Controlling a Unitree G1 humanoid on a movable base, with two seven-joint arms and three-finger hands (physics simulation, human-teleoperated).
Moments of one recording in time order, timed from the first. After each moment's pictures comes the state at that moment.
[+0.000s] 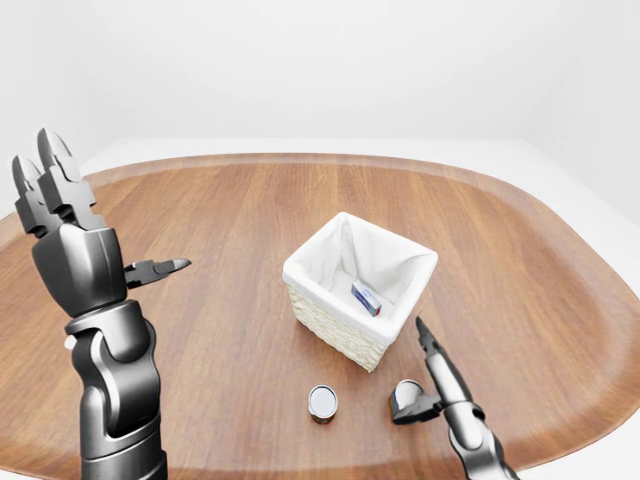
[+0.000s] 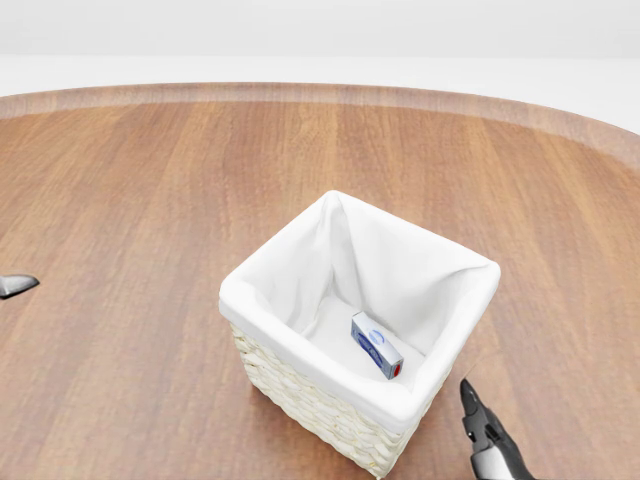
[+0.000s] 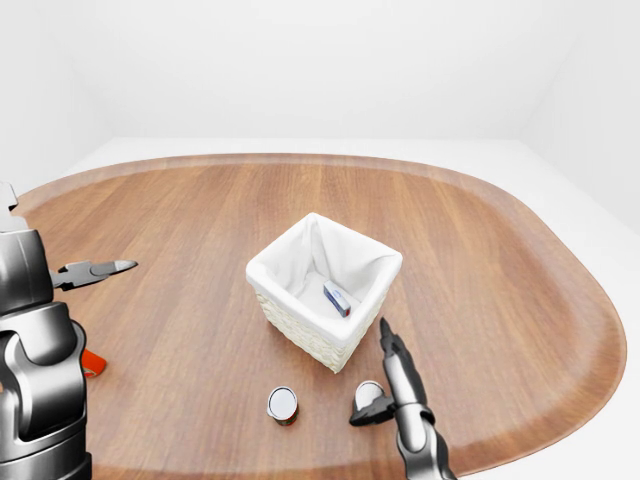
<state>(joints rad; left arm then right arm) -0.18 0.26 0.32 -0.36 0.79 0.09 0.24 0.23 -0.10 -0.04 0.21 -0.58 -0.09 0.00</state>
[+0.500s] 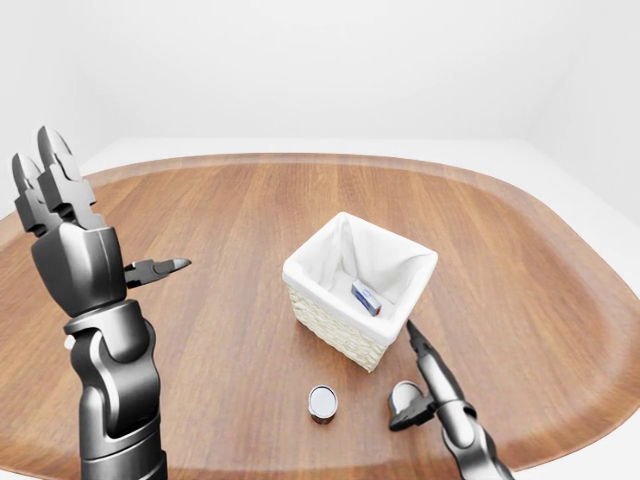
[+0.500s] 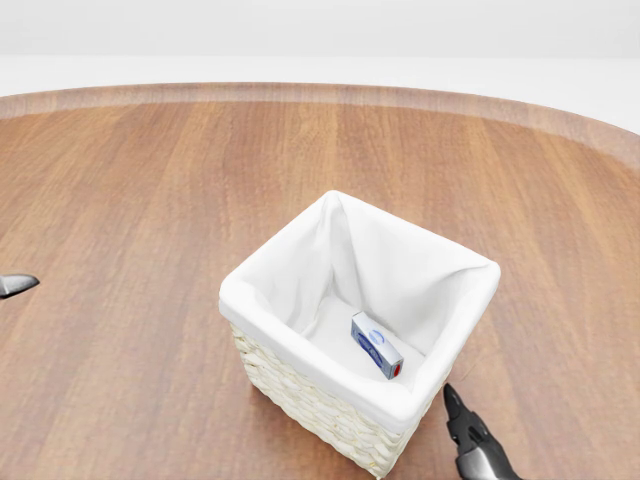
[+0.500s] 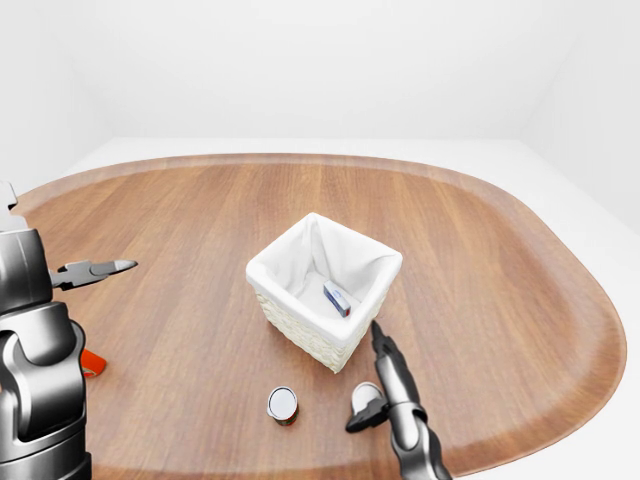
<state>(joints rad) -0.18 0.26 0.32 -0.37 0.79 0.09 0.23 0.21 -0.10 0.00 0.26 -0.61 -0.09 0.00</state>
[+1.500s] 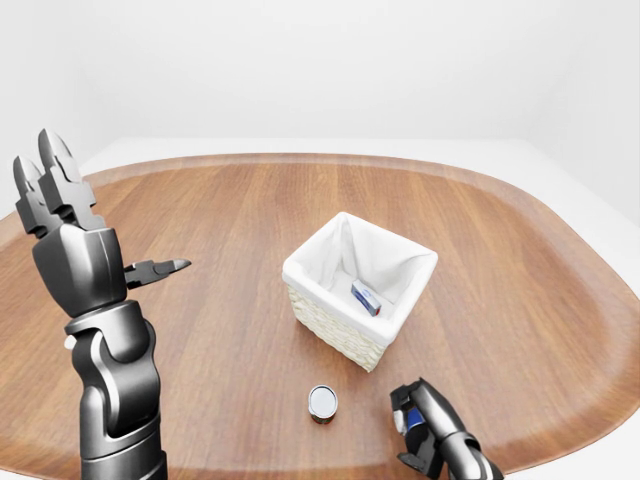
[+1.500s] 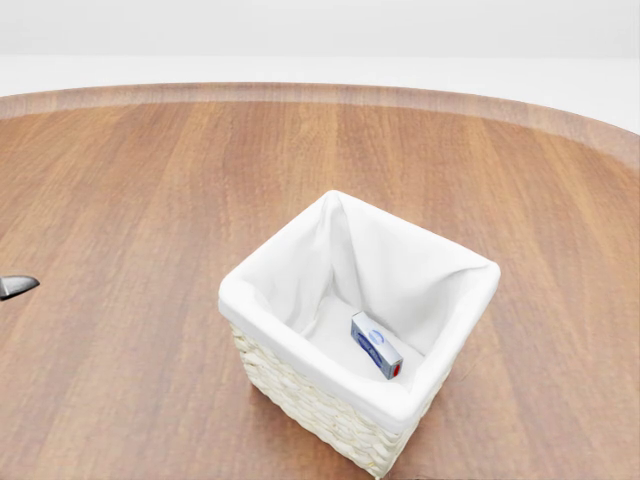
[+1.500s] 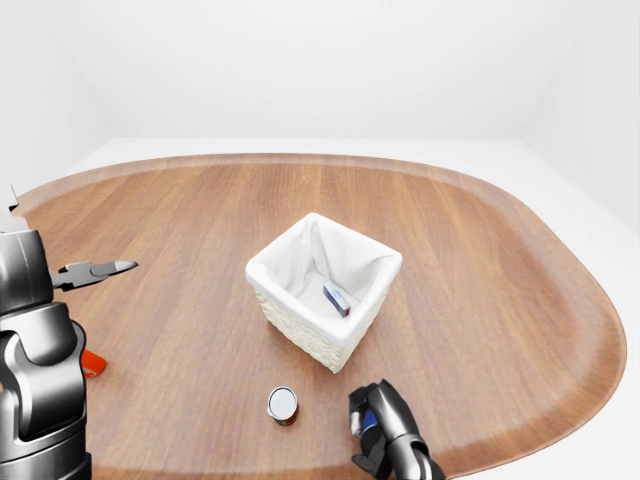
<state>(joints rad) -0.18 0.26 0.32 -0.36 0.79 0.09 0.24 0.37 -0.12 0.07 0.17 -0.69 -0.09 0.11</state>
